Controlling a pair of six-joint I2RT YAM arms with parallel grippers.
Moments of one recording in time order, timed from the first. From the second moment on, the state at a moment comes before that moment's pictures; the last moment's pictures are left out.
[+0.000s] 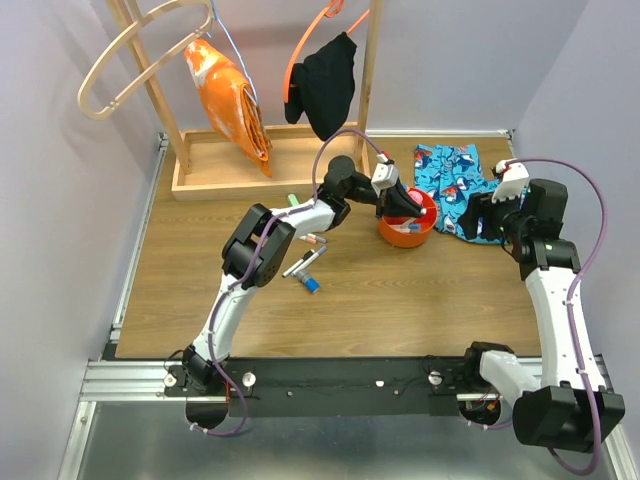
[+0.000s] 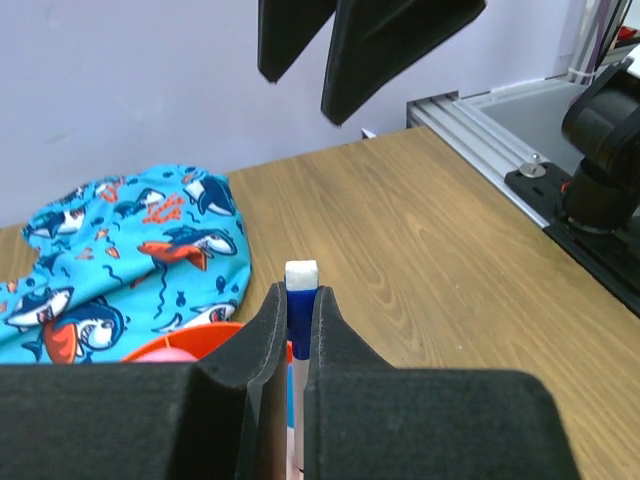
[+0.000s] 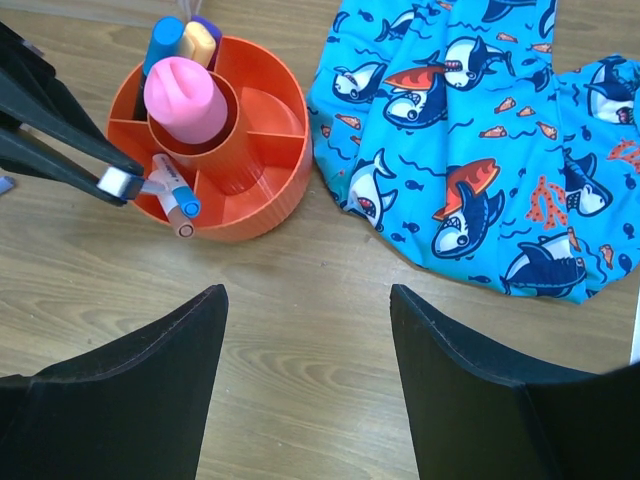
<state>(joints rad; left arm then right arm) -0.68 2.32 1.69 0.96 1.22 -0.22 -0.14 0.97 0.96 -0.55 -0.34 -0.19</state>
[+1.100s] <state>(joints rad) -0.62 1.80 1.54 0.04 0.97 0.37 -0.14 0.96 0.93 -0.48 -0.41 -0.16</state>
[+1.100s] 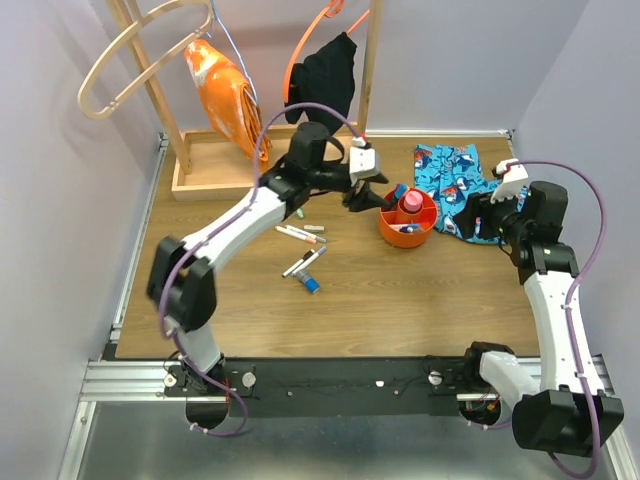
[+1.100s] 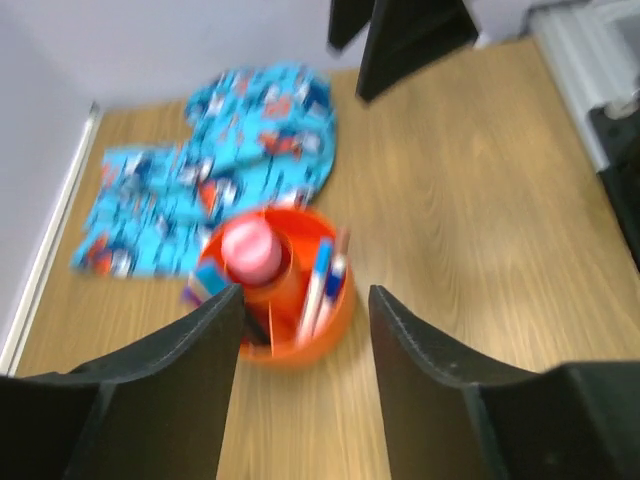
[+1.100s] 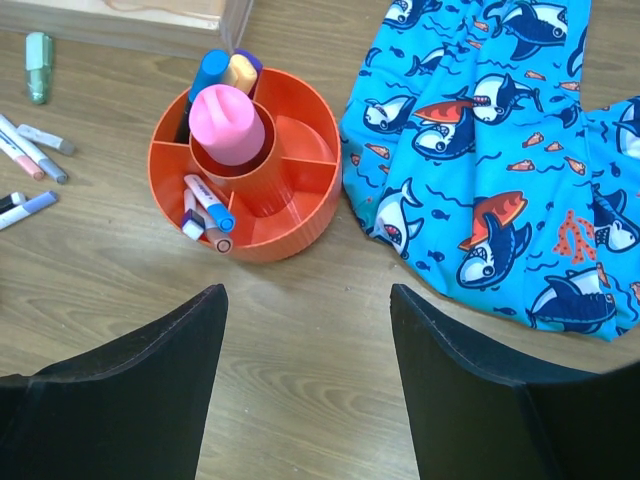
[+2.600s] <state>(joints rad) -0.62 2.16 1.70 -0.88 0.25 0.36 -0.14 0.85 0.84 -0.41 -0.43 -0.08</state>
